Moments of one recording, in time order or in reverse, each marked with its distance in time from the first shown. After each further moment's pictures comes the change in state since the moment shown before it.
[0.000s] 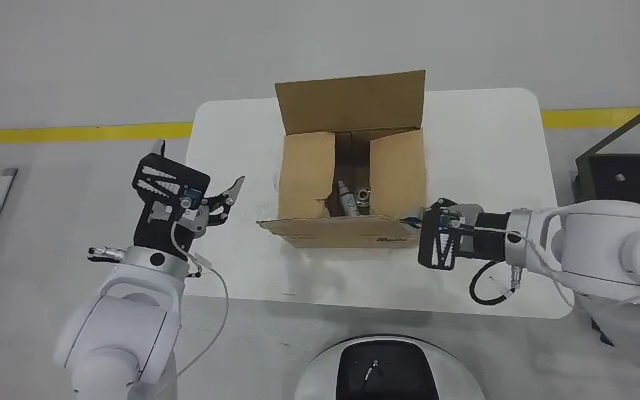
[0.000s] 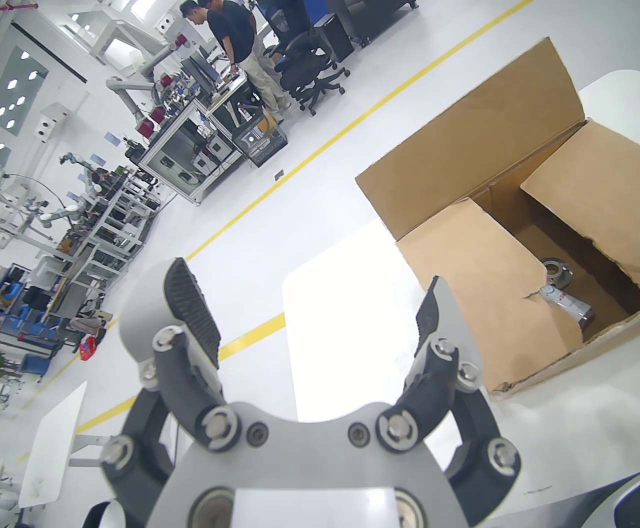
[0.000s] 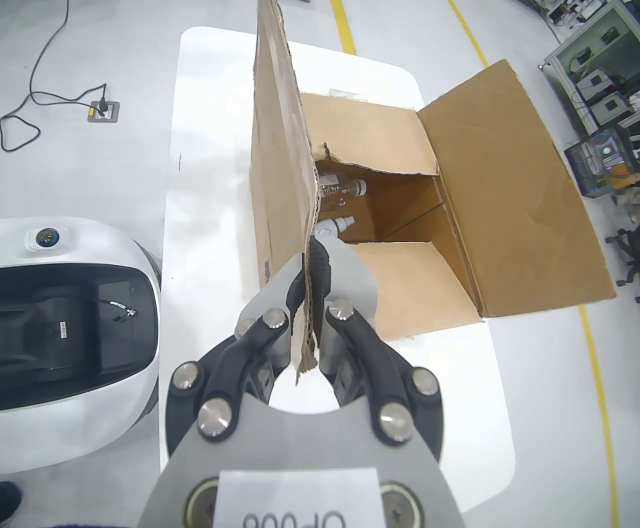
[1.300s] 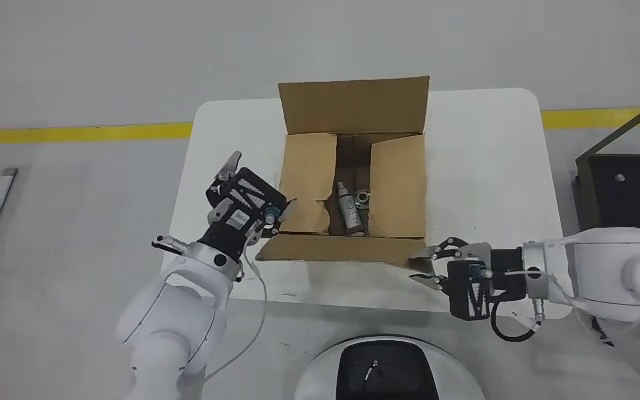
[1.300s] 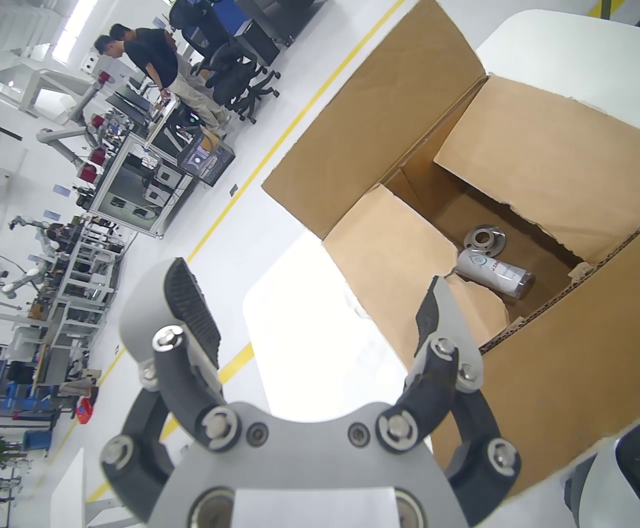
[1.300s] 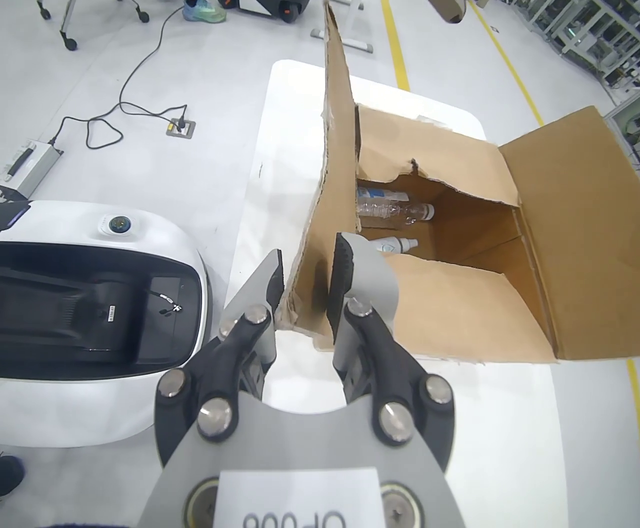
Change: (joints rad) left arm -0.032 0.013 0.177 0.058 0.076 -0.091 0.007; right arm -0.178 0.059 0.081 0.025 -0.036 -0.216 -0.242
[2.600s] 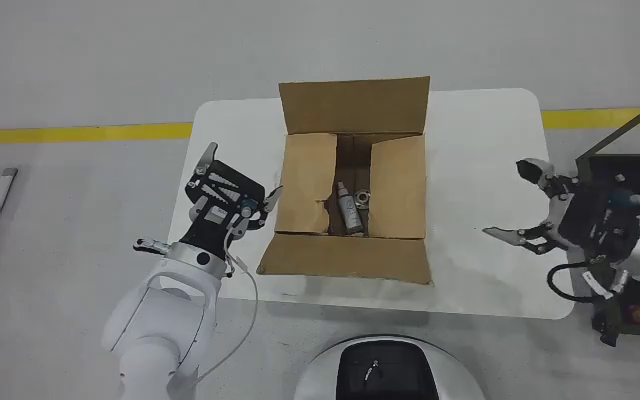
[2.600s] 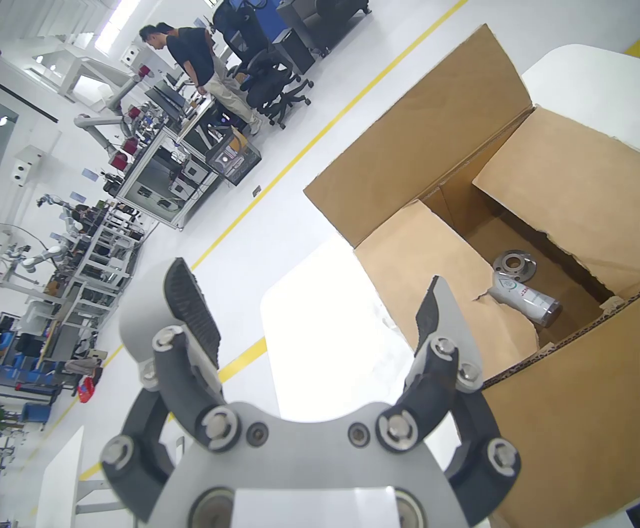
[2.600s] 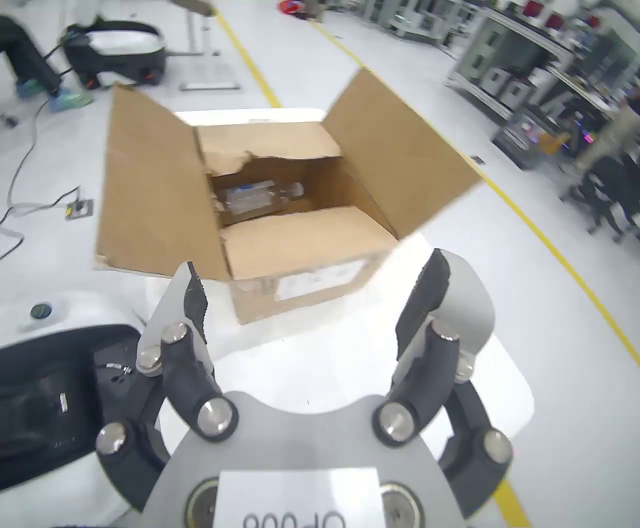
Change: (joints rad) left arm 0.003 0.008 -0.030 -0.023 -0.003 0.081 0.024; right arm -0.284 0.027 0.466 0.068 0.160 0.290 -0.217
